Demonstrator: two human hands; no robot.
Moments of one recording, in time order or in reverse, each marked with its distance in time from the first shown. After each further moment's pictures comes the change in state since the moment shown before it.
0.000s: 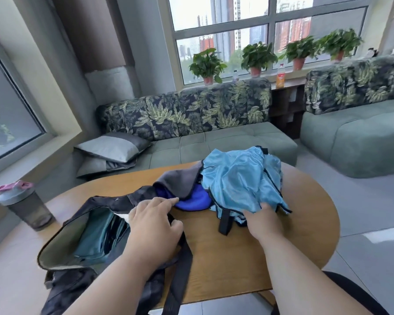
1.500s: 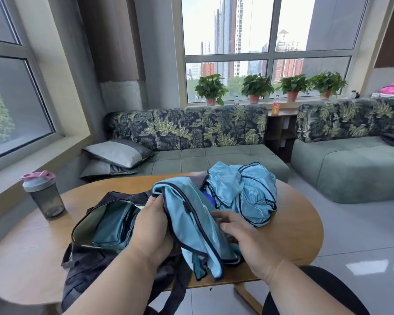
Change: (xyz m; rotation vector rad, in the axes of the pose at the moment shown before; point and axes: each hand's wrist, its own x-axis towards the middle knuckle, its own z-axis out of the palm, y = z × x) left_hand -0.058 0.009 -0.075 -1.729 -0.063 -0.487; right_hand -0.181 -0.059 -0.042 0.582 -0.623 -0.342
